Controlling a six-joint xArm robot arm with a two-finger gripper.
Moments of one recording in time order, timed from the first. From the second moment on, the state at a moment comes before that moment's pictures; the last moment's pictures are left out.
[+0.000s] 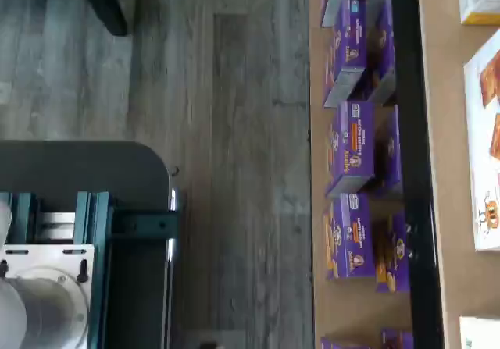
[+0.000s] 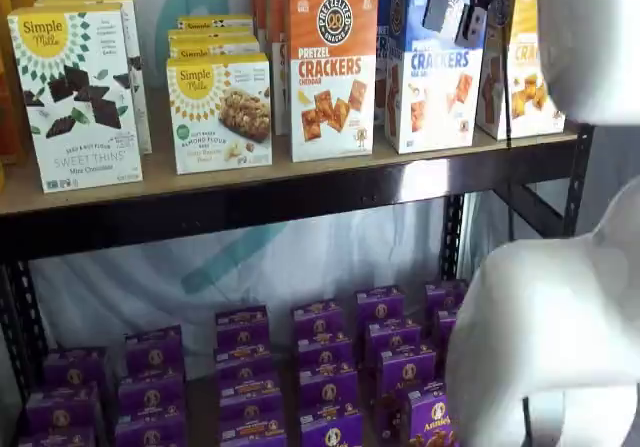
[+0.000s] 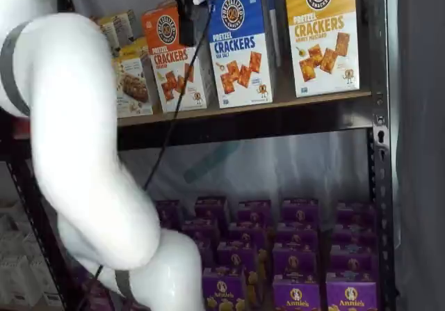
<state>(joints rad) -0.26 -0.43 -1.51 0.29 1.97 -1.71</state>
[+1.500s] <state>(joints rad) -0.30 -0.52 -1.46 0.43 1.68 -1.69</state>
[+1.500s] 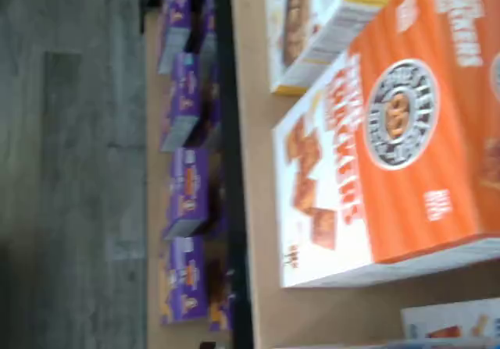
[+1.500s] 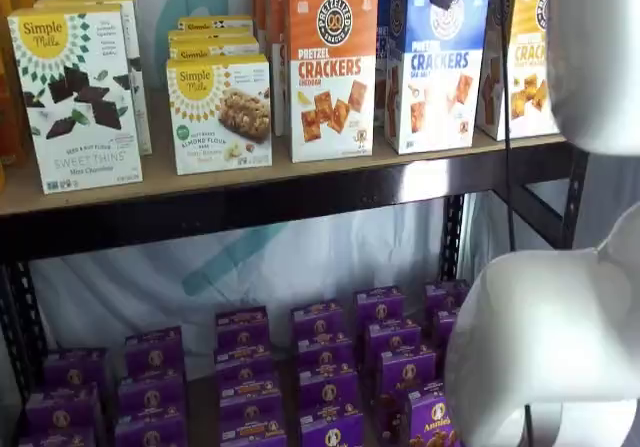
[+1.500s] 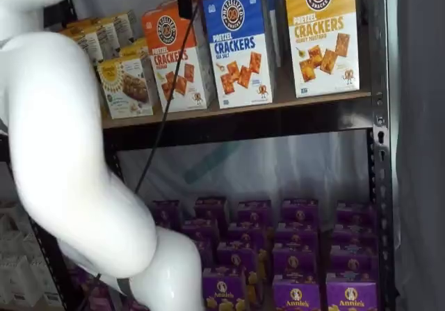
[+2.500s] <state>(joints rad) -0.30 -0.35 -1.54 0.37 1.53 -1.75</state>
